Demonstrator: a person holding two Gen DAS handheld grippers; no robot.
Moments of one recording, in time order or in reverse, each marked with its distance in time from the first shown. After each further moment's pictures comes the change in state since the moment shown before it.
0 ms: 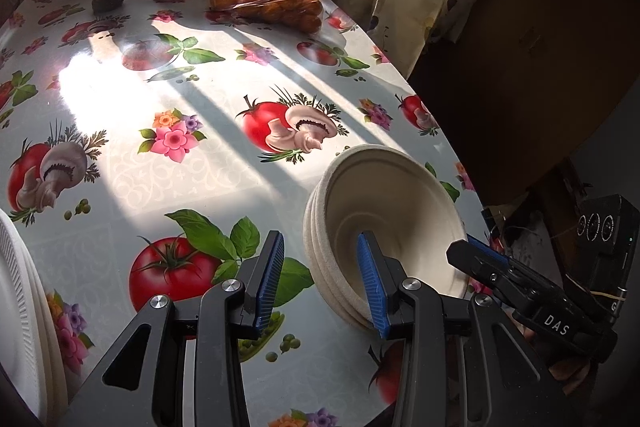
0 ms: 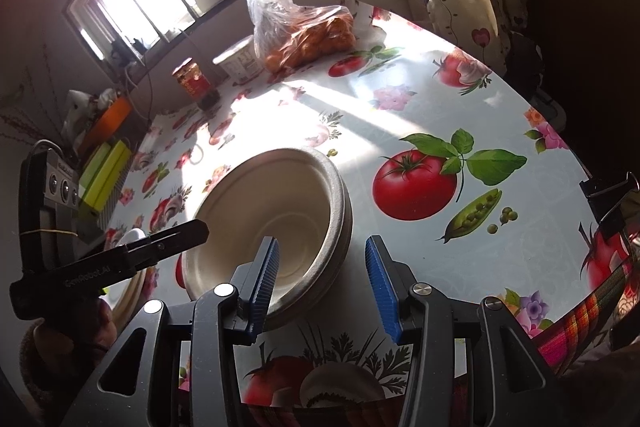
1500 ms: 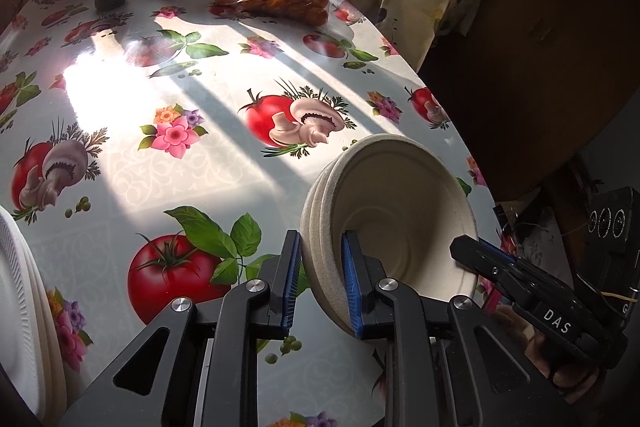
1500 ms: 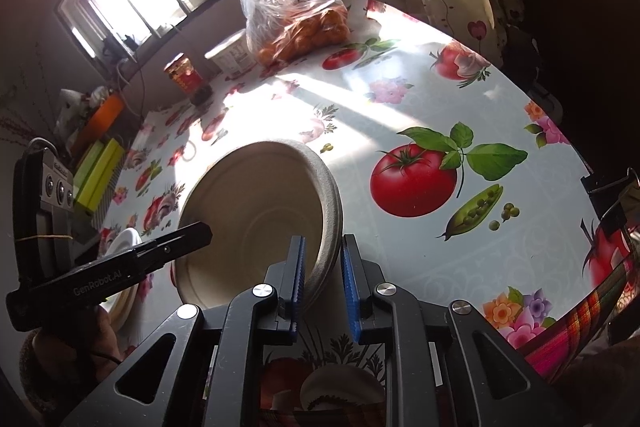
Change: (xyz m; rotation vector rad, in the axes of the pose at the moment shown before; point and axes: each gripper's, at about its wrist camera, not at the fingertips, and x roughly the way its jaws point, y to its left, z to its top) left arm 0.007 -0.005 0.000 0.001 0.020 0.045; right arm 0.007 -0.002 -0.001 0.015 0.019 -0.016
